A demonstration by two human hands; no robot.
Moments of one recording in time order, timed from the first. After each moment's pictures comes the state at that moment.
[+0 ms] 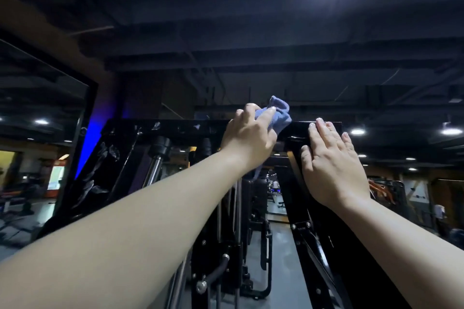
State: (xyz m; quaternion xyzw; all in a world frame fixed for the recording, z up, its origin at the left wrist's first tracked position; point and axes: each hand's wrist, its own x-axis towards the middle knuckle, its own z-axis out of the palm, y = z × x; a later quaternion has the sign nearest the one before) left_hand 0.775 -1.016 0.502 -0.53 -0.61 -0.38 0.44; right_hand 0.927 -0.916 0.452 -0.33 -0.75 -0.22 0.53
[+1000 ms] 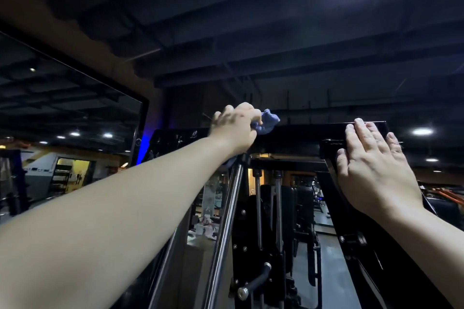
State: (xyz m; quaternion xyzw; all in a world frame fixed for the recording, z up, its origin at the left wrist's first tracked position) left_hand 0.718 -1.080 0.526 -0.46 -0.70 -0.29 0.47; right_hand 0.915 -0.907 0.448 -0.29 -0.72 -0.24 0.58
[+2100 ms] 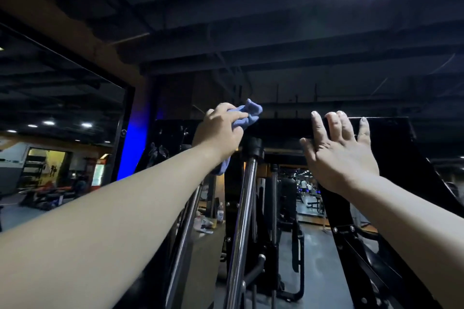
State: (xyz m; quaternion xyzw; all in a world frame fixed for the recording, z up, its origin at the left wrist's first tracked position) left_hand 0.640 -1.092 0.500 -0.48 -0.62 -0.44 0.44; right_hand 0.849 -0.949 0.473 -0.38 -0.77 -0.30 0.42
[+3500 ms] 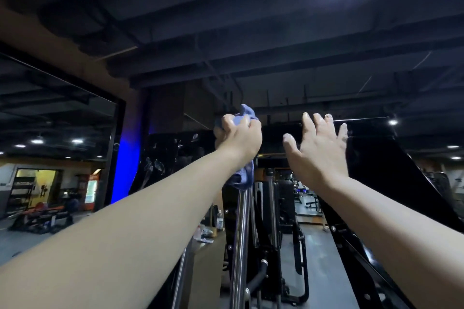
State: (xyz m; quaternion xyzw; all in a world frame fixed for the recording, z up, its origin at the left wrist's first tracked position) left_hand 0.711 -1.070 0.513 -0.39 -0.65 -0.64 0.16; right_hand 0.834 -0.971 0.475 -0.29 -0.76 -0.11 0.57
